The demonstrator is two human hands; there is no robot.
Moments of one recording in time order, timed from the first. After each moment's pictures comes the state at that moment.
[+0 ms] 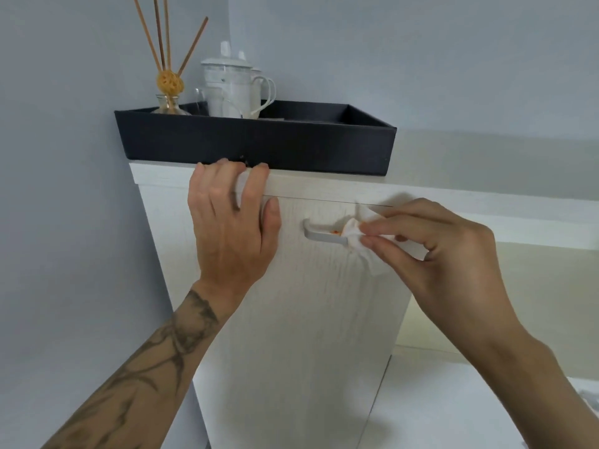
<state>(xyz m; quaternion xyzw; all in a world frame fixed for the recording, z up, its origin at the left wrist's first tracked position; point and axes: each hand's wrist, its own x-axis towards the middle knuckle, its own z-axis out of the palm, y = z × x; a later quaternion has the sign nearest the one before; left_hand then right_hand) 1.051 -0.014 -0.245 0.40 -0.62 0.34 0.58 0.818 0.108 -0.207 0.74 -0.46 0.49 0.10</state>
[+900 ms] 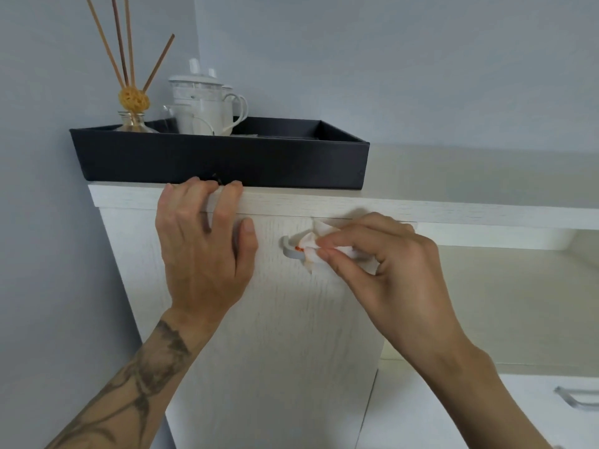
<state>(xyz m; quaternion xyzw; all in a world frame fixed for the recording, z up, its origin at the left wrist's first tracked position) 1.056 -0.024 -0.250 0.38 -0.63 0.34 0.59 0.843 0.098 -0.212 0.72 -0.47 0.49 0.11</state>
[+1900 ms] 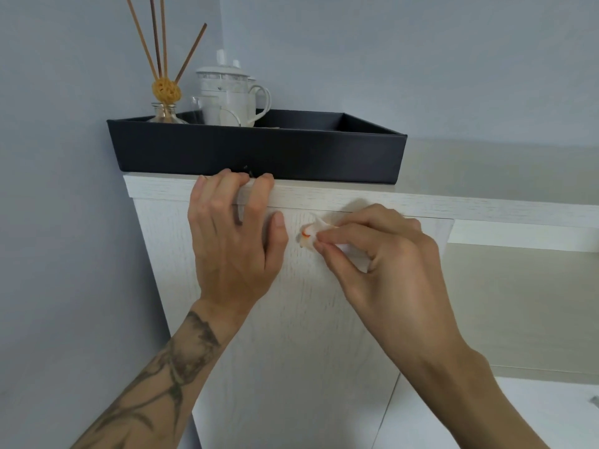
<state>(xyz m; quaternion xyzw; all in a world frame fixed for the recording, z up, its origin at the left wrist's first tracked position) 1.055 -0.025 -0.250 0.38 -0.63 0.34 0.59 0.885 0.094 -0.213 0.71 -0.49 0.49 0.13</state>
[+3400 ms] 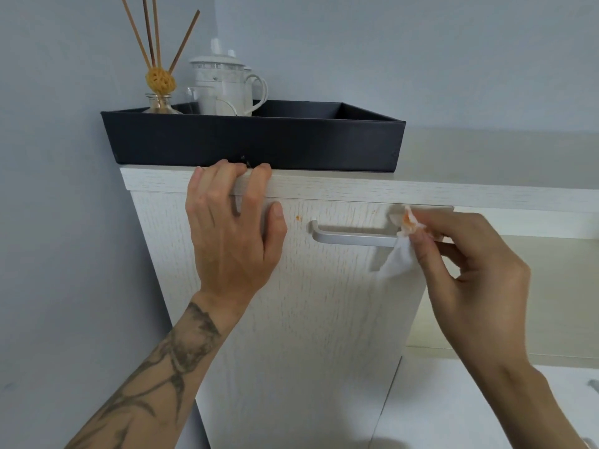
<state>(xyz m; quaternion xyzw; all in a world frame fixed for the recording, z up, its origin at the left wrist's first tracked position) 1.057 -0.029 -0.251 0.37 -0.62 0.35 0.59 0.821 0.103 -0.242 0.62 -0.48 0.60 0.14</state>
